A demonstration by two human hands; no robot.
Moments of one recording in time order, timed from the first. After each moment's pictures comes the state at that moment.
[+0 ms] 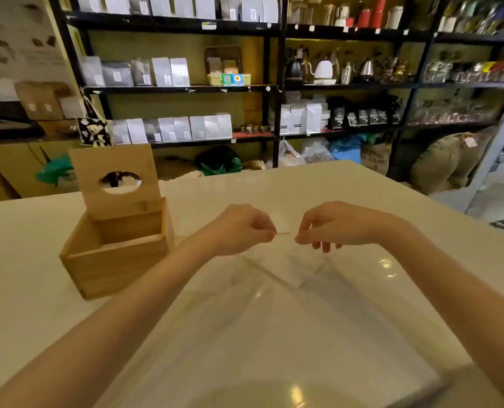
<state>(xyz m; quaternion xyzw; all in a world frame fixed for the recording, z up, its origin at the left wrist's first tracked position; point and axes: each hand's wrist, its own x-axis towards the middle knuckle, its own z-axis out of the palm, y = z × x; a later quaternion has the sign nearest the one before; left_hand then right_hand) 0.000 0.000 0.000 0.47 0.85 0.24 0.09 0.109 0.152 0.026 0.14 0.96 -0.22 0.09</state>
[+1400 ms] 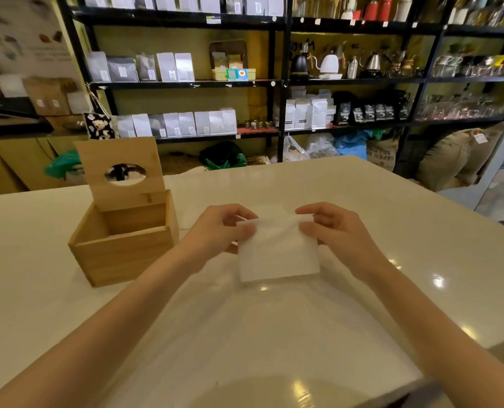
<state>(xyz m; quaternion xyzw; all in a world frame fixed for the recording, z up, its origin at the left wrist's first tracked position) 0.018 -0.033 -0.005 0.31 0.78 0.51 0.17 0.129 0.135 -0.025 0.09 0.78 -0.57 -0.24</state>
